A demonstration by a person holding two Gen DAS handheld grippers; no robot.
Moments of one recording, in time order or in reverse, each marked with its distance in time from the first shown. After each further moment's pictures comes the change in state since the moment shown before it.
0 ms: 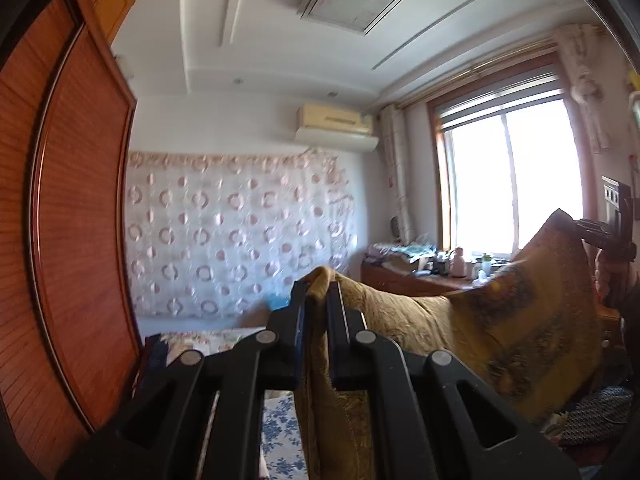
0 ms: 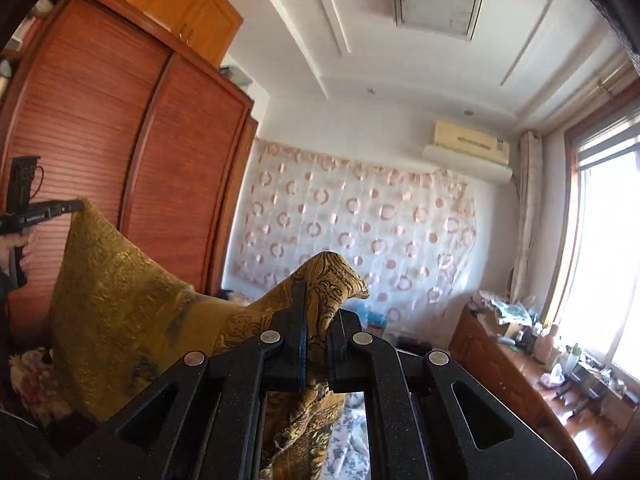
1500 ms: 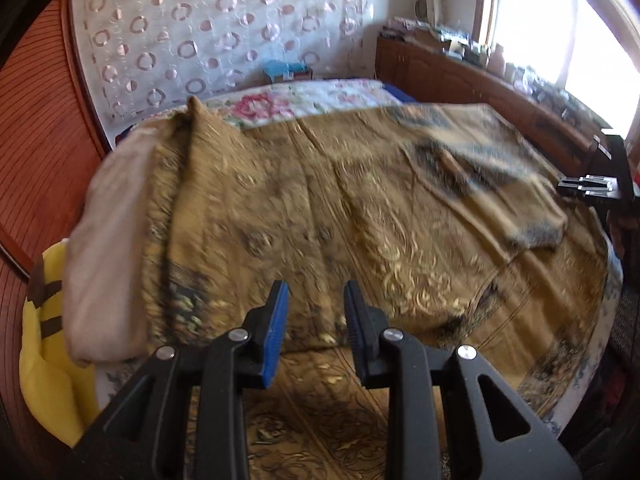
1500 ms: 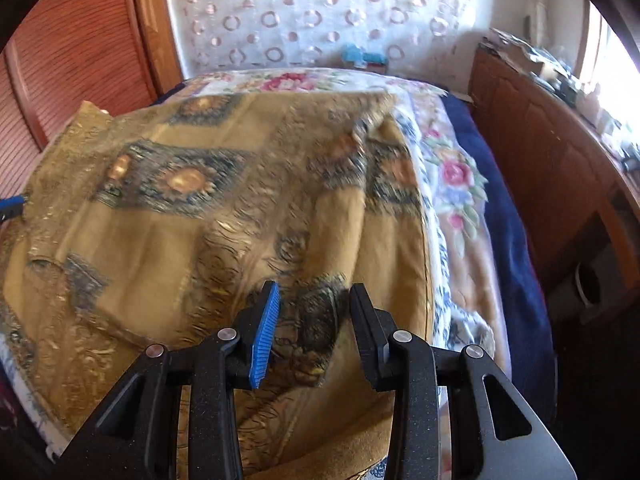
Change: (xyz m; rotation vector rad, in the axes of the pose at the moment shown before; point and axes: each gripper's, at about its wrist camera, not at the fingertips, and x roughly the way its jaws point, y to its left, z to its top) left arm 0.238 -0.007 -0.320 -0.021 0.839 0.010; right arm 0.262 0.005 -0.373 0.322 0.852 0.001
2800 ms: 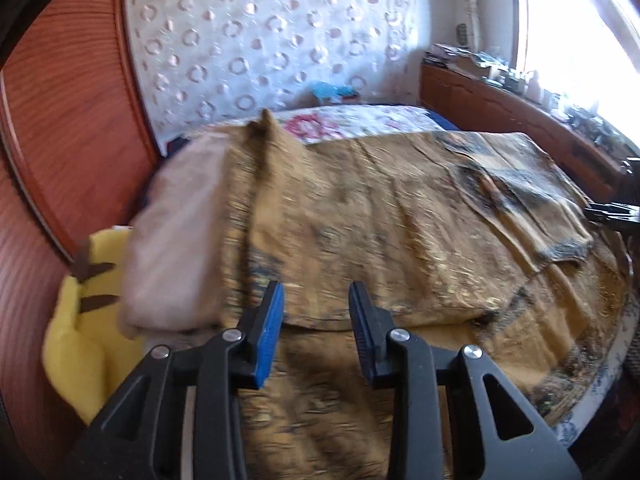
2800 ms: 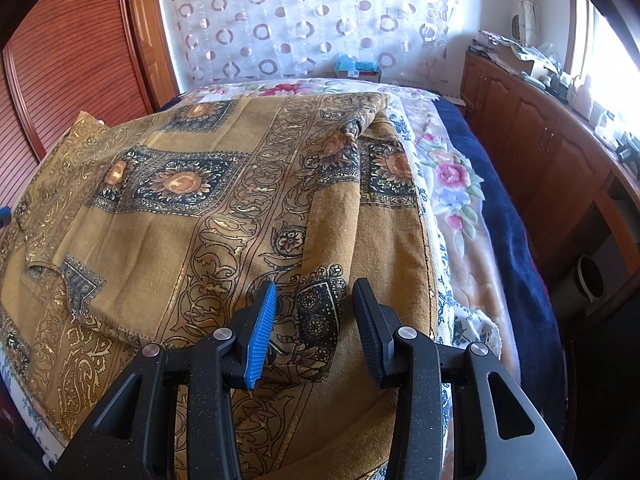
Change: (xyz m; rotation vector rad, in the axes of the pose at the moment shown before) left arm -0.038 0.028 -0.023 -0.081 -0.111 0.166; right arm -0.002 -0.002 -0.010 0.020 -0.053 -0.001
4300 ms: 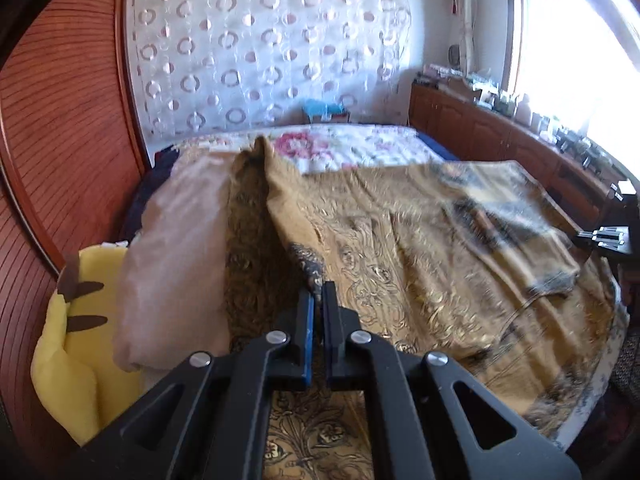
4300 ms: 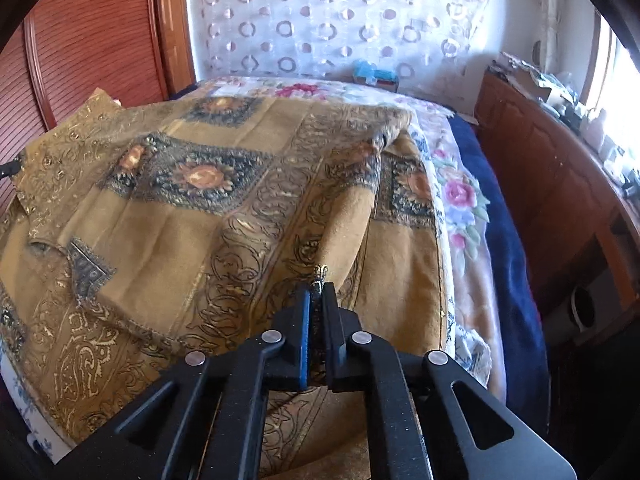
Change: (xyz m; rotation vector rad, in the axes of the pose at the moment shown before) left arm 0.000 0.013 0.024 -0.041 -0.069 -0.097; right arm -0.005 0.015 0.004 -0.099 -0.016 0.009
